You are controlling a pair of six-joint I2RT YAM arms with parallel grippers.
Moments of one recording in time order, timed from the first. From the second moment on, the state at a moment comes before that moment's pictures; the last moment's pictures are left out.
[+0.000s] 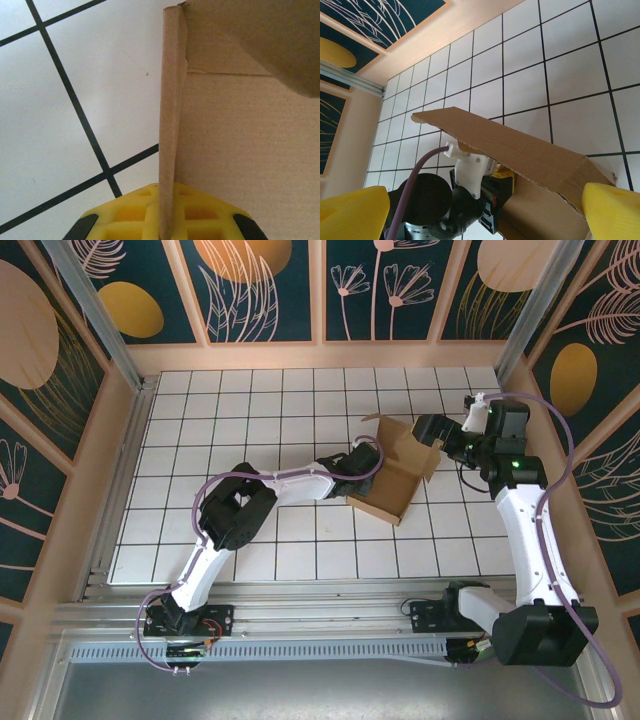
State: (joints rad) left arm -0.91 2.25 1.59 -0.30 -0.24 -0.40; right arm -0.01 1.09 1.10 -0.63 -0.50 0.42
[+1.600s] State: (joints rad) left arm -0.81 1.55 1.16 -0.08 -0.09 -0.53; right arm -0.01 1.15 1.19 -0.63 -0.45 0.39
